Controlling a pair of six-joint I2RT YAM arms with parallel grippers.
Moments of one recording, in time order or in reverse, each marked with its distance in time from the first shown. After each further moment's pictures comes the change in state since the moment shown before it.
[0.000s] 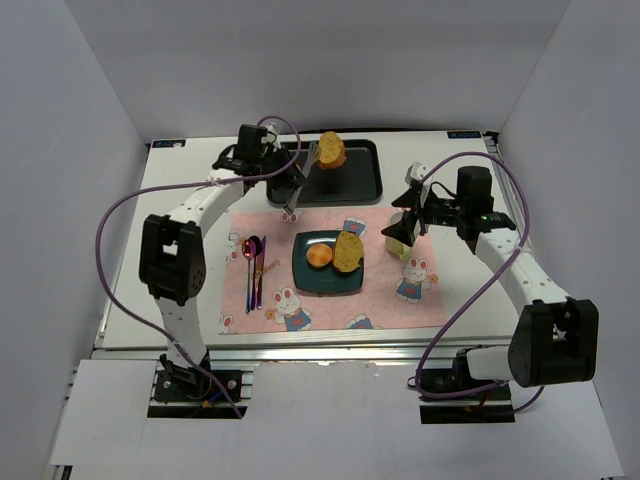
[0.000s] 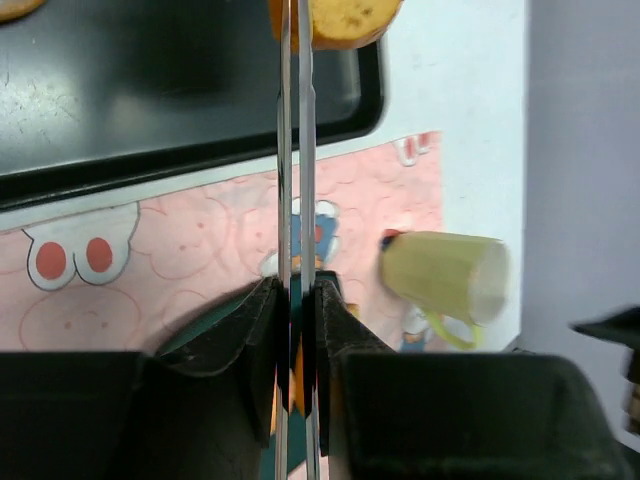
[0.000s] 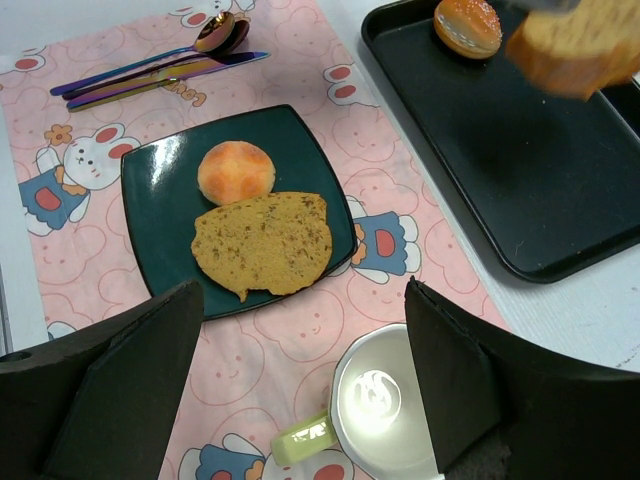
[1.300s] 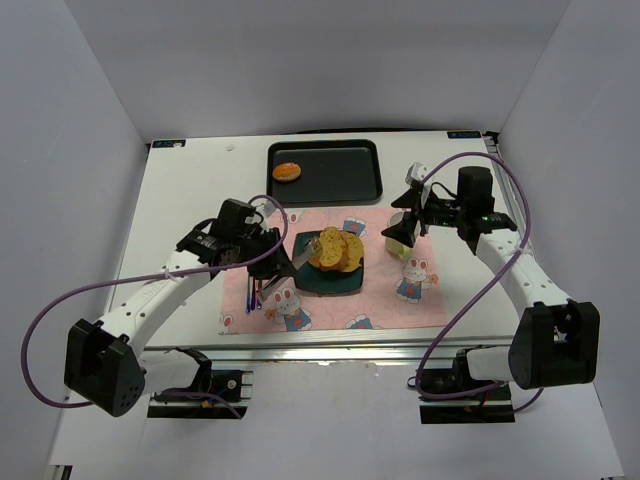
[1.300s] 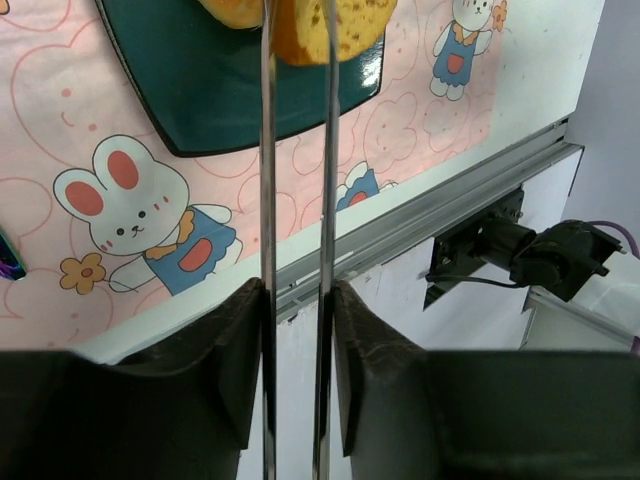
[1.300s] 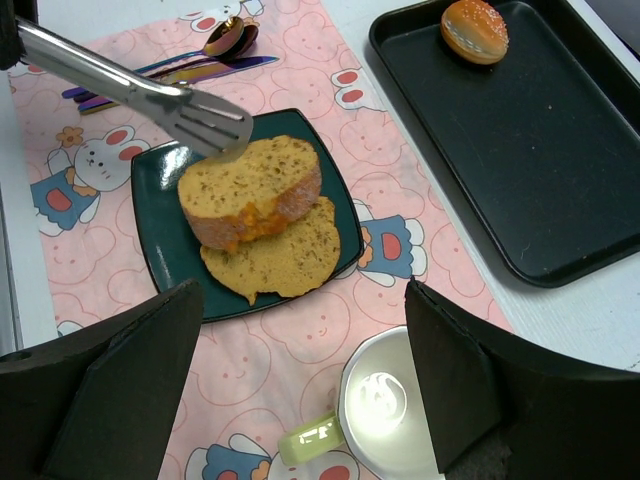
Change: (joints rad) left arm -0.165 -0.753 -0.687 -0.272 0.018 -0.040; right arm 0.000 -0.010 0.000 -0.011 -0.014 0.001
